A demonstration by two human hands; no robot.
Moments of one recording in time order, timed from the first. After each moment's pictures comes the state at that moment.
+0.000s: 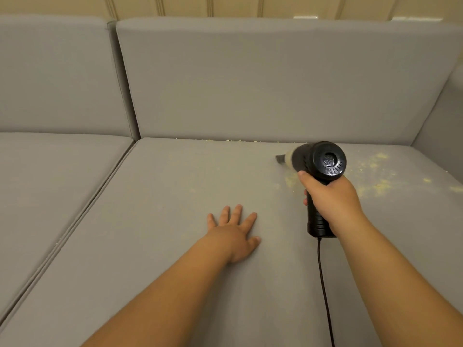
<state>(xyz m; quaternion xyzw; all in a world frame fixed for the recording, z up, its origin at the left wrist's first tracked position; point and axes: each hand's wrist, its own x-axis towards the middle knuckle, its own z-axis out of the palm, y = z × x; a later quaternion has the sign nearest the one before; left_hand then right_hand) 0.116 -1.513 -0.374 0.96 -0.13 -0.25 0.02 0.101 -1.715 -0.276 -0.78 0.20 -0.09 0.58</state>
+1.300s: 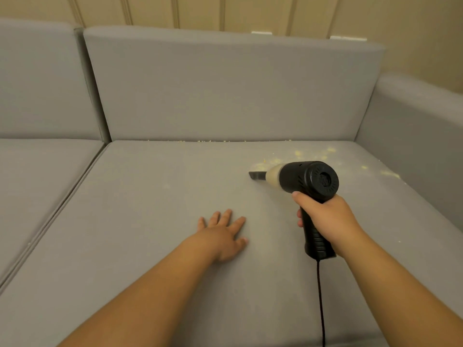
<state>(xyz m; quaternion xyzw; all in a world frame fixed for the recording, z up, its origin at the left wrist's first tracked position) 0.065 -1.538 -0.365 0.95 -0.19 -0.25 0.04 -0.013 -1.753 -0.257 -0.80 0.23 -0.05 0.55</state>
